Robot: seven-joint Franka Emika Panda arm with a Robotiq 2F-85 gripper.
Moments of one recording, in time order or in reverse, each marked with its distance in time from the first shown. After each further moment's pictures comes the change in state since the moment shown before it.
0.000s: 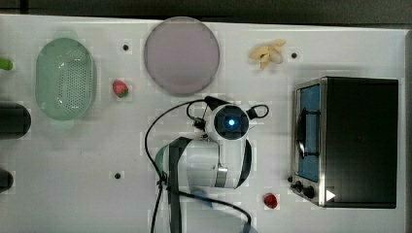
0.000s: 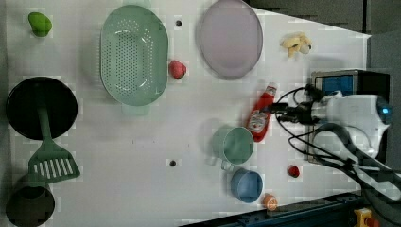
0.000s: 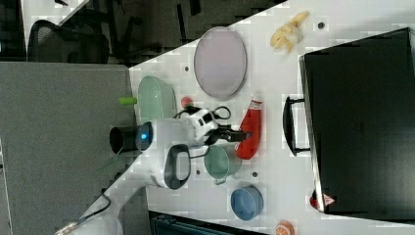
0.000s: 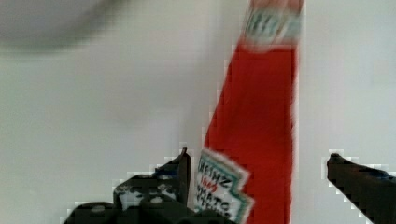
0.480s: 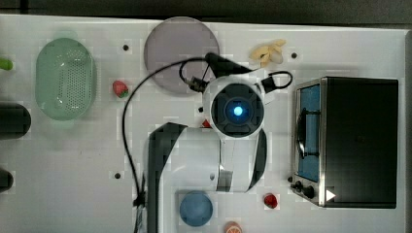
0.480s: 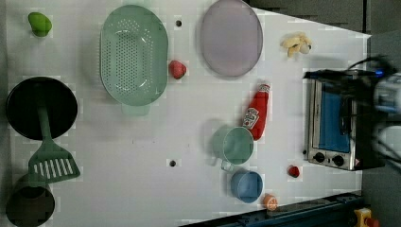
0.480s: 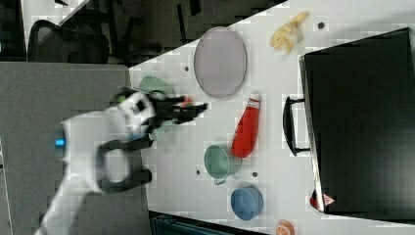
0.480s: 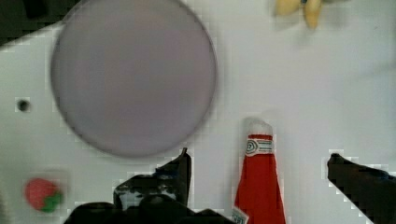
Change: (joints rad) arm -0.008 -0.252 0.028 0.213 -0.011 -0.251 0.131
